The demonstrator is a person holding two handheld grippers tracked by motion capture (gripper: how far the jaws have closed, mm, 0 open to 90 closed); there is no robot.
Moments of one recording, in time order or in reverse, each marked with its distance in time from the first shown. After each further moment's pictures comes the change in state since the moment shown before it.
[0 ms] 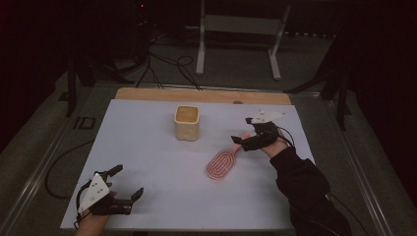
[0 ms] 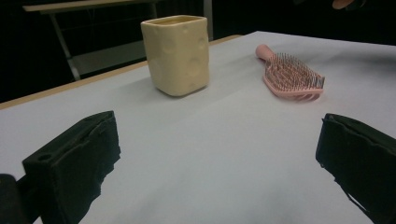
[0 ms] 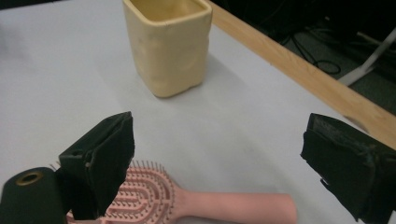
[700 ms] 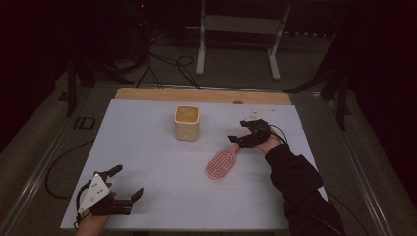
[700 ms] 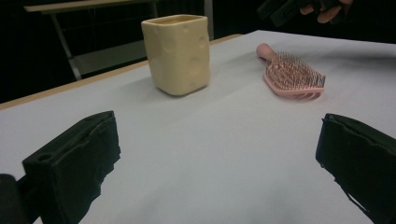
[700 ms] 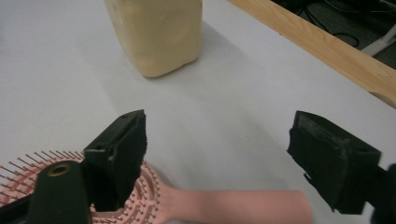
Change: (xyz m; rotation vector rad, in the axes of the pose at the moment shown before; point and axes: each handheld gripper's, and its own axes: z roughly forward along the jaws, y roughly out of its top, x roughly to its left) left arm 0.000 0.000 -0.001 0.000 0.009 0.005; right arm -0.015 -0.011 0.033 0.083 0.033 0.044
